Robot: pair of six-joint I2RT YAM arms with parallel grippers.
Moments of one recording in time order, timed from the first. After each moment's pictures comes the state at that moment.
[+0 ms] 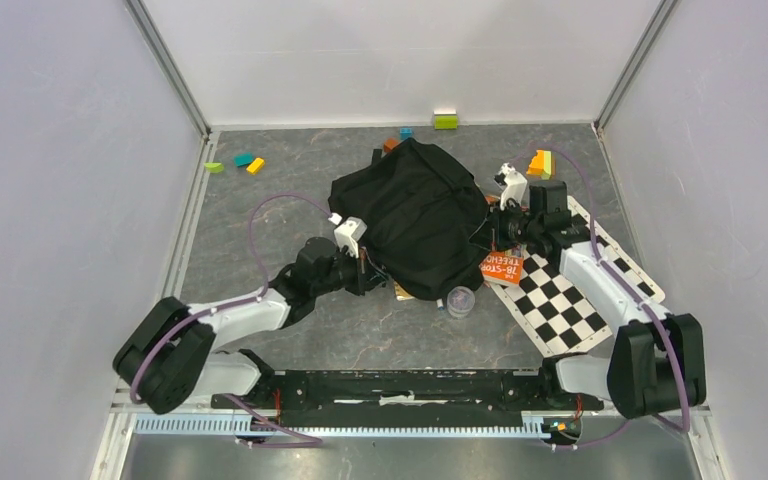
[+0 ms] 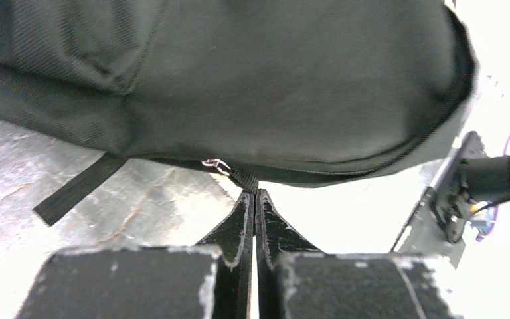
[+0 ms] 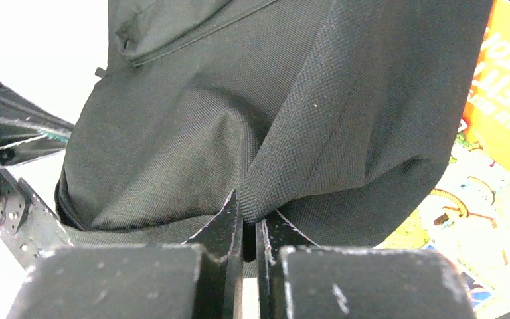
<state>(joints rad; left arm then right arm) -0.65 1.31 0.43 0.42 0.28 -0.47 0.17 1.29 0.83 -0.29 -0.56 0.07</state>
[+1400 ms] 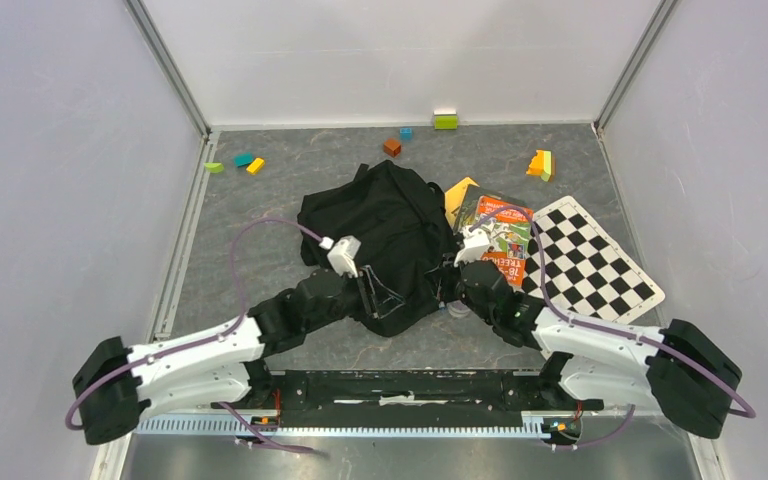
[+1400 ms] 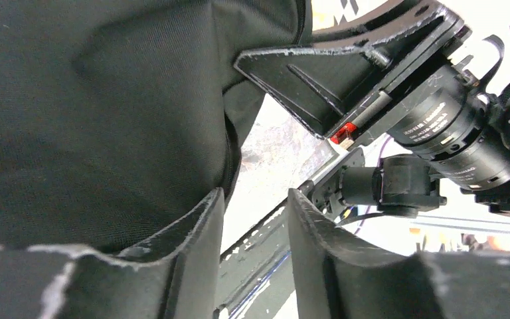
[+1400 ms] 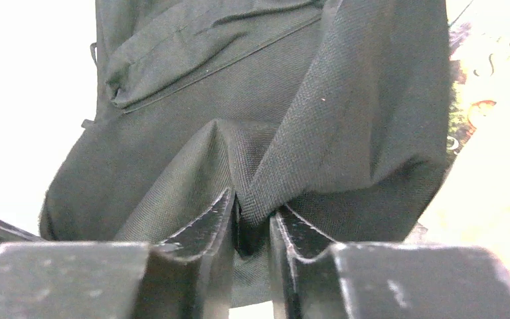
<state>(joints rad) -1.01 0.98 0.47 0.11 -0.05 -0.94 0.91 1.11 0.41 0.28 0.30 0.59</state>
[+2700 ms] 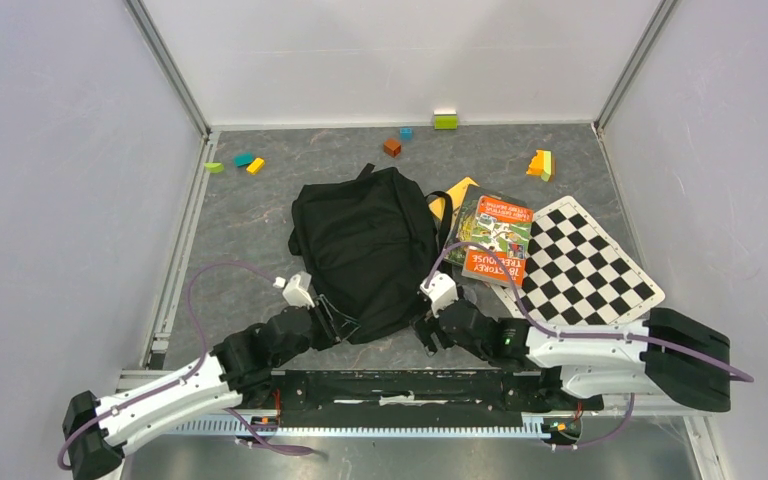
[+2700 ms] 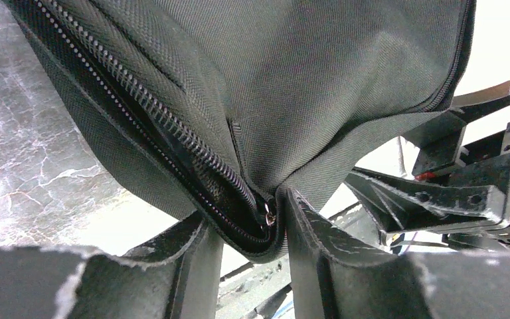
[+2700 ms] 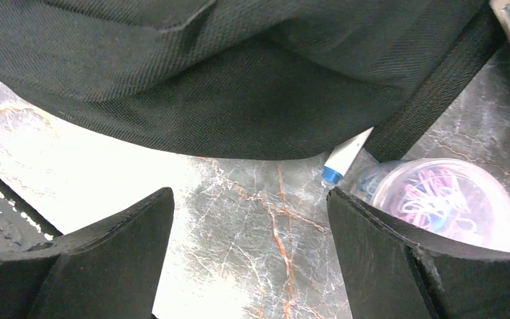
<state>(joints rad) -1.01 0.44 0.17 -0.29 -0.26 -1.16 1.22 1.15 0.35 0.12 0.39 0.32</state>
